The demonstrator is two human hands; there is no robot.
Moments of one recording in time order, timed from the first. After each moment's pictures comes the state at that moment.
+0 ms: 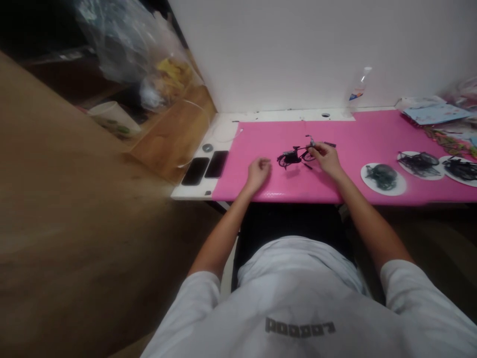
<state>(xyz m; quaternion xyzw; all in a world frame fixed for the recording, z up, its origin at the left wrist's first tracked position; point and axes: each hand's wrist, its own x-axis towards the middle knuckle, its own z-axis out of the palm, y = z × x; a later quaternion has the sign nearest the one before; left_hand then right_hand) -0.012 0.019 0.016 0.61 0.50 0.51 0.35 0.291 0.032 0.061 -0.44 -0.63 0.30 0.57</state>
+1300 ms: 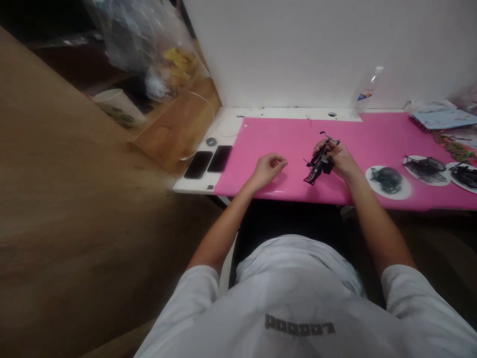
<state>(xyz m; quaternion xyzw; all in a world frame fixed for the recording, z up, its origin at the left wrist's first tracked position) 0.003 -0.008 0.064 0.69 0.40 0.47 0.38 0.288 -0.007 0.113 -0.33 -0.64 0.46 0.52</state>
